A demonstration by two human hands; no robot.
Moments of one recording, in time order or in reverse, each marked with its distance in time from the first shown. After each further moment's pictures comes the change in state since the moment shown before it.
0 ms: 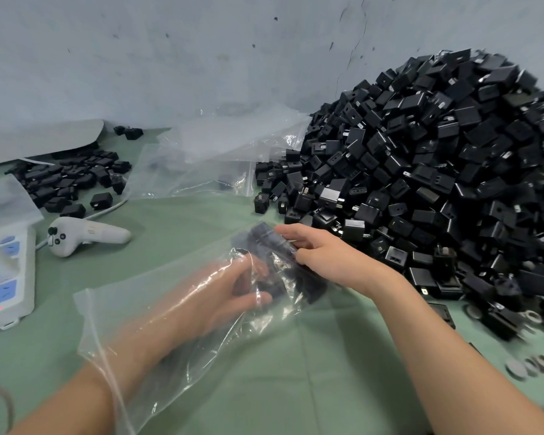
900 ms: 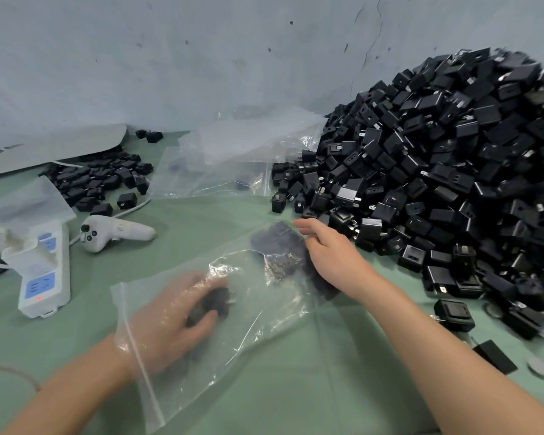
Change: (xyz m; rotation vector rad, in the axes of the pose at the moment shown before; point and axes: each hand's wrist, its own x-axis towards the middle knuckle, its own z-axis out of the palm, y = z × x) left_hand -0.077 -0.011 -0.038 0.339 0.106 -0.011; right_hand 0.009 0.004 0.029 -0.059 0.289 -0.022
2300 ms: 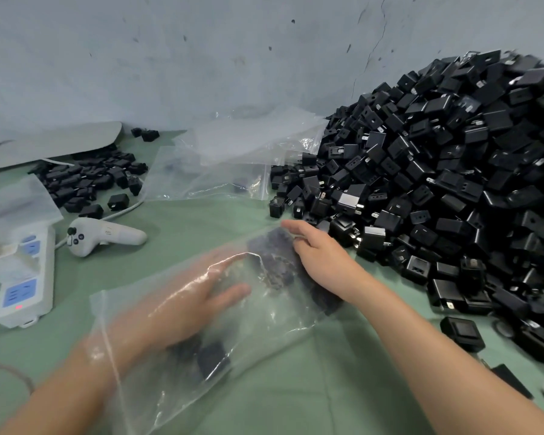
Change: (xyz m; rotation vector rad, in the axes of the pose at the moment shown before) left_hand 0.052 0.010 0.012 -0.122 0.101 -0.112; right_hand 0.022 0.003 0.005 0.050 -0.089 -0.027
